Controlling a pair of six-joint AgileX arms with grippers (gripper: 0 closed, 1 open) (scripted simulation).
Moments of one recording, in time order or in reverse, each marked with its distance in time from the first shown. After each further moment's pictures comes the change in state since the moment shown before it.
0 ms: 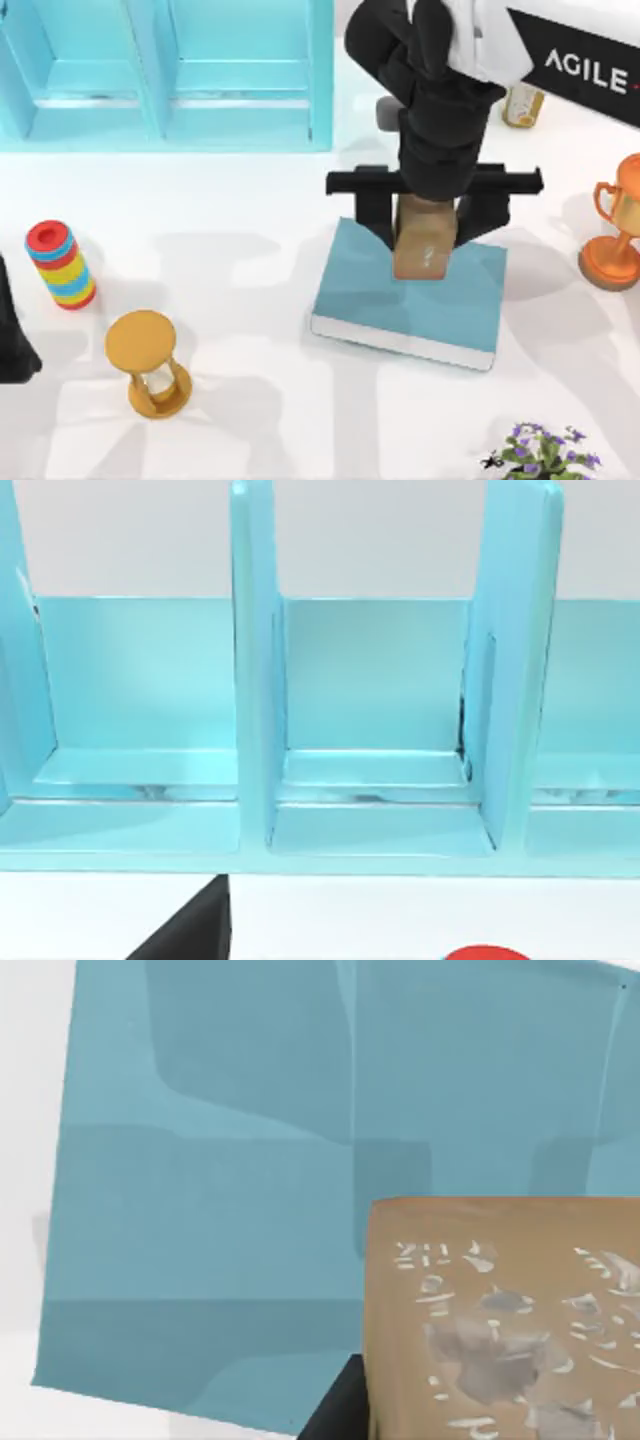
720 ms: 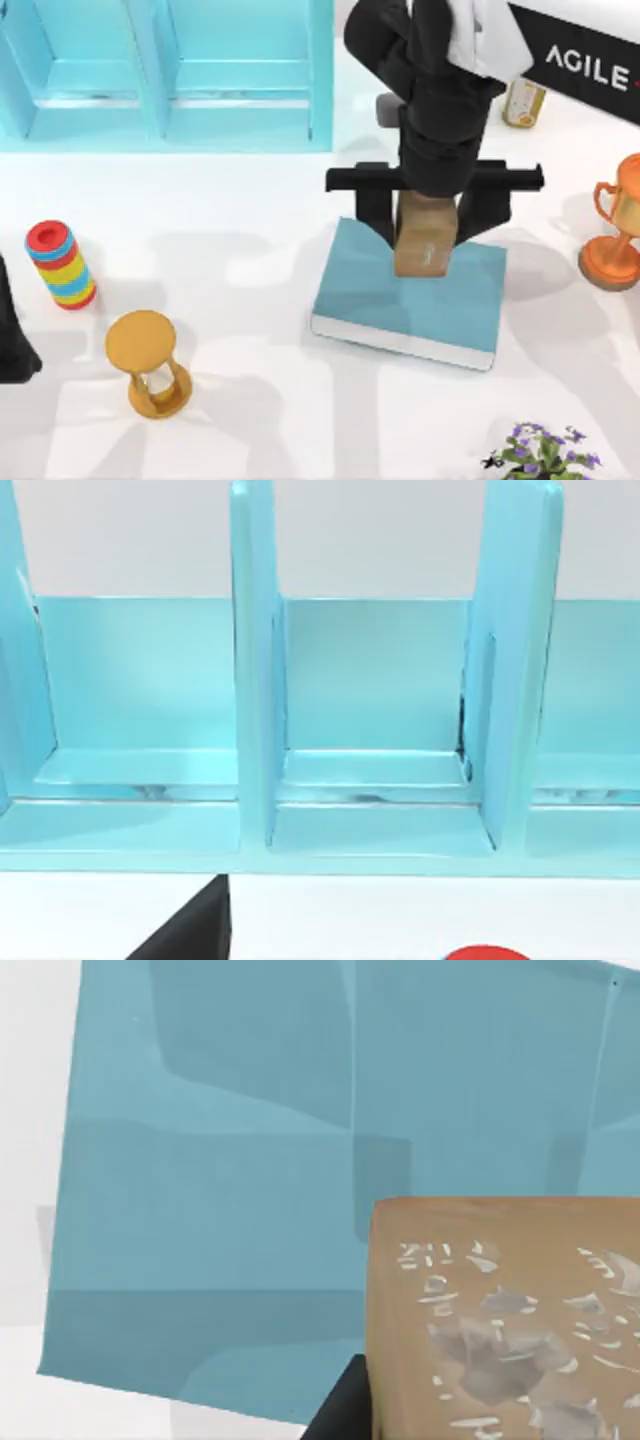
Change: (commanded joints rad) left arm 0.000 0.000 0.000 0.000 0.000 0.000; right arm 0.000 -0.001 0.018 -0.019 0.000 0.000
